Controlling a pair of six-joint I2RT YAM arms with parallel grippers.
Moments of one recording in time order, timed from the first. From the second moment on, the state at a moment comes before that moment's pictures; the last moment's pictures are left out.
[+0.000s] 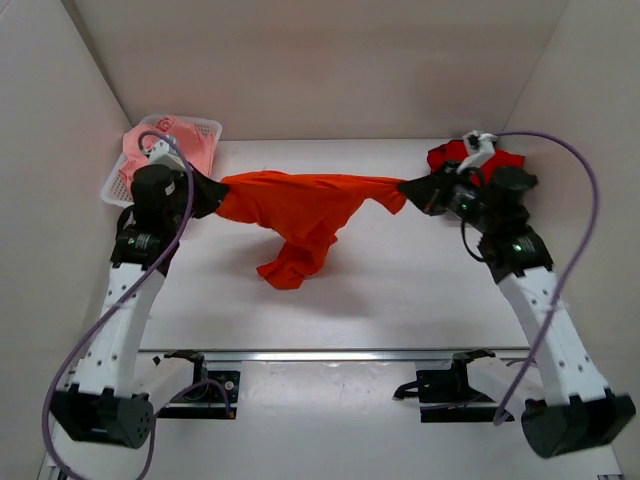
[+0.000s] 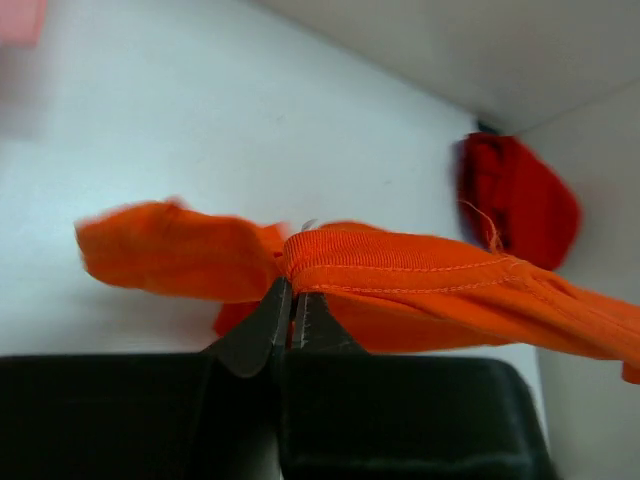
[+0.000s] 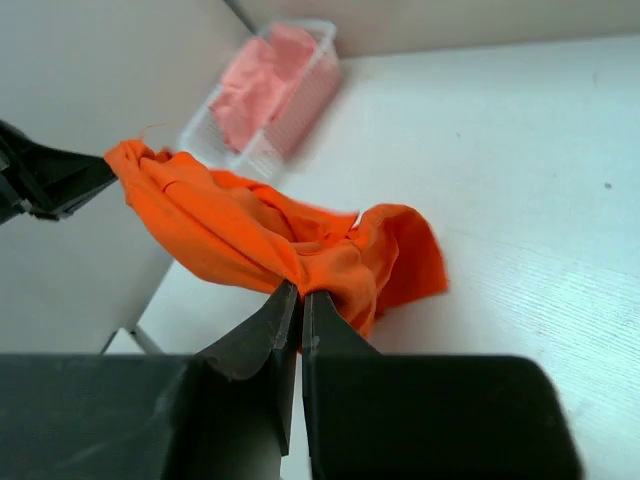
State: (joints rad) left arm -0.11 1.08 1.12 -0.41 0.12 -0.58; right arm 0.21 1.05 1.10 -0.21 -0.46 0.52
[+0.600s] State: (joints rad) left arm -0.18 0.80 1.49 -0.50 0.21 -0.55; right arm -0.20 0.73 1.45 -0.46 -0.72 0.51
